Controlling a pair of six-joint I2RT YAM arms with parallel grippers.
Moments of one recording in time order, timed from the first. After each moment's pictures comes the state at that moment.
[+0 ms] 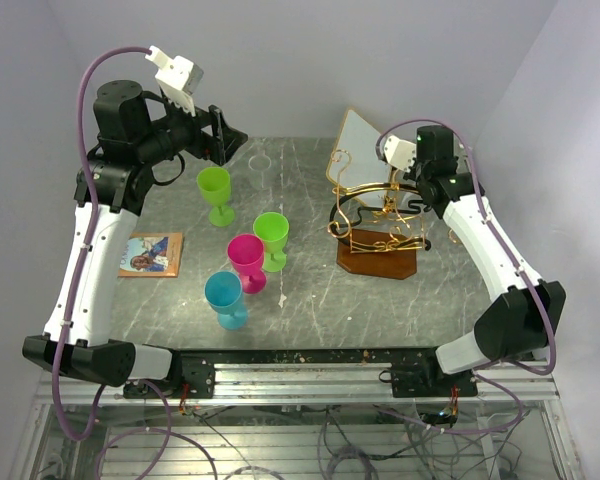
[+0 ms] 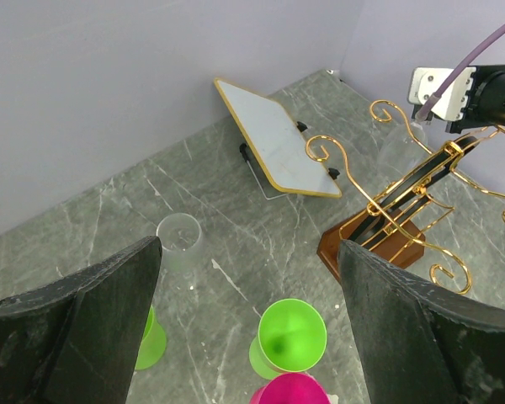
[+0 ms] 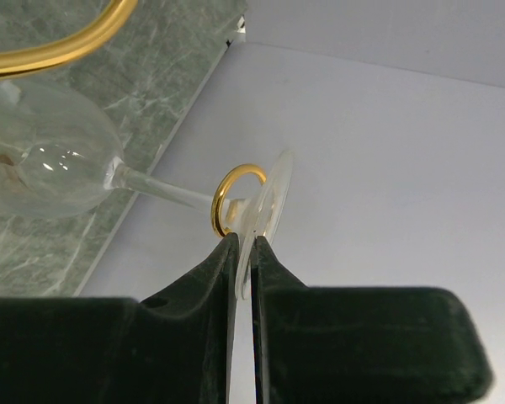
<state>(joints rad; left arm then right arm) -0.20 1.34 1.74 -0.54 0.53 -0.01 0.23 1.48 1.40 -0.51 0.49 -1.16</state>
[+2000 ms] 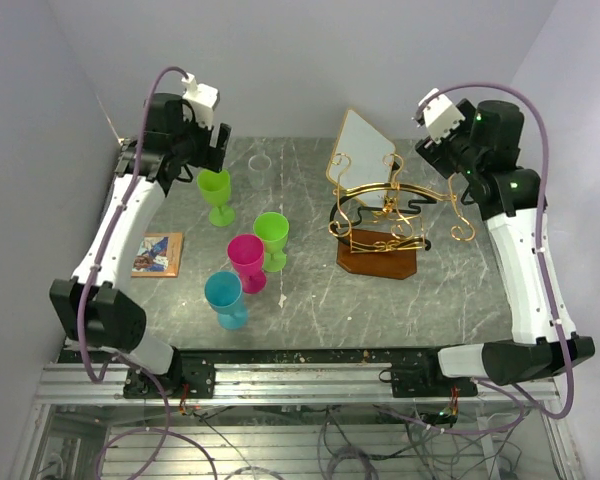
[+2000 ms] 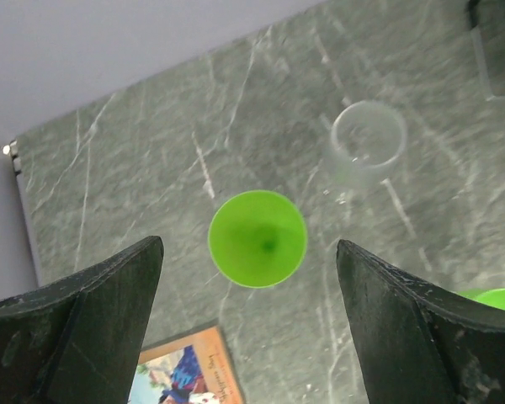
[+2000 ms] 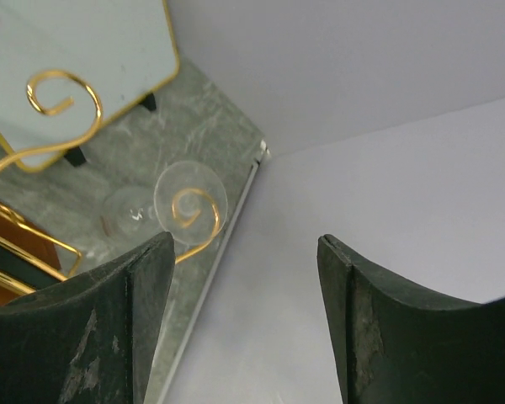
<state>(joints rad) -0.19 1.51 1.62 -0.55 0.10 0.20 0.16 1.34 1.68 -0.72 0.11 -0.84</state>
